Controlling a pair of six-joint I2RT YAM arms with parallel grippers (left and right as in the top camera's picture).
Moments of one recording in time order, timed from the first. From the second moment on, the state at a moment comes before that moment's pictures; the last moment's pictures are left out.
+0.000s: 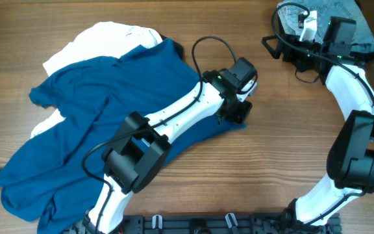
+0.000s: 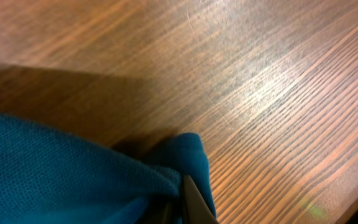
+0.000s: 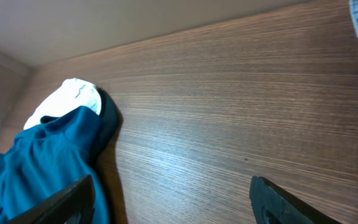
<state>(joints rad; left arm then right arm) -0.81 2.16 1.71 -0.80 0.29 -0.25 -0.18 1.90 1.32 -0.18 -0.74 0.08</state>
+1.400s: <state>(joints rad) 0.11 2.36 1.77 -0.43 -0.17 0.04 0.09 1.90 1.32 -0.29 -0.66 0.02</state>
